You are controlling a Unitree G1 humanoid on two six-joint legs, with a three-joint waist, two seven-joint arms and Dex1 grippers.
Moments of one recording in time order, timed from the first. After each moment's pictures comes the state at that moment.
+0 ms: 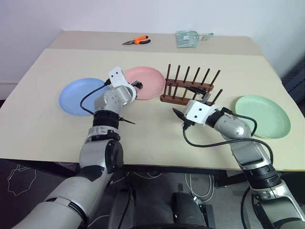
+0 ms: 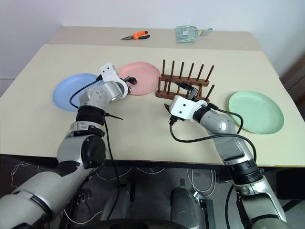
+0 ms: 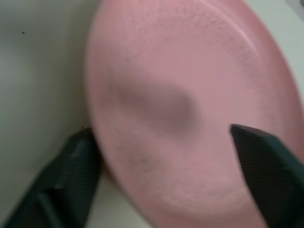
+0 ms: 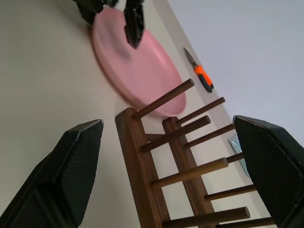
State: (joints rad) left arm -1.14 0.05 0.42 0.88 -0.48 0.61 0.32; right arm -0.39 -0.57 0.18 -0.11 -0.25 -0.02 0.51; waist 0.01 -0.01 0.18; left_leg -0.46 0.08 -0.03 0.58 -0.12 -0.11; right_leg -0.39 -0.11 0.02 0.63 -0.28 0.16
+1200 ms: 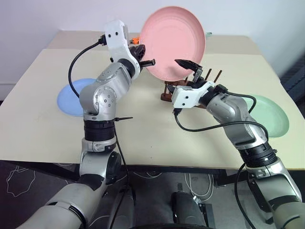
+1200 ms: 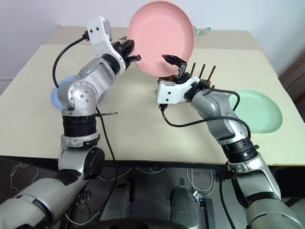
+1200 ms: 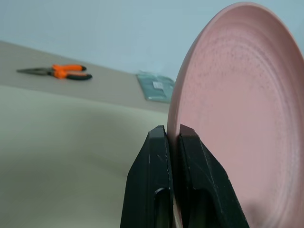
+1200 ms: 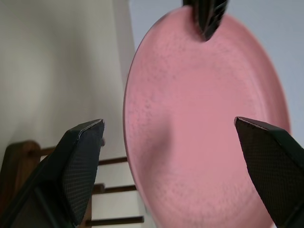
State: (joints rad) left arm -0.98 0.03 0.20 0.00 -0.52 0.87 0.11; right arm -0.66 -0.57 0.26 -0.01 -0.57 -0.14 0.41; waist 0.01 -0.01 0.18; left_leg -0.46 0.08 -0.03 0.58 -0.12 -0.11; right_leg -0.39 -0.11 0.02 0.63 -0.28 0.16
